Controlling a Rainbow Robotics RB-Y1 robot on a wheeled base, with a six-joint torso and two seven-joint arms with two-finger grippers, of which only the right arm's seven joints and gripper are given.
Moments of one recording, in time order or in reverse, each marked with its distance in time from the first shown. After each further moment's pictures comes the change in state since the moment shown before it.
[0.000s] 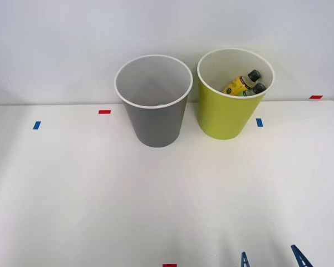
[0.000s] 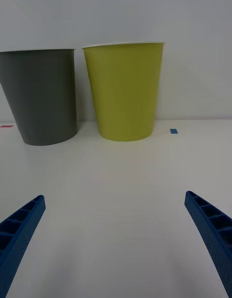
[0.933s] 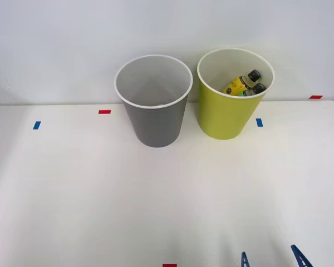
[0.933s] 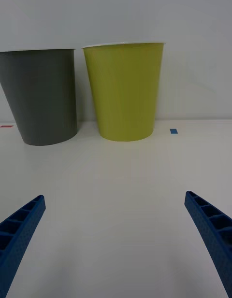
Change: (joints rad) arm 0.000 0.000 0.000 0.000 0.000 0.000 0.000
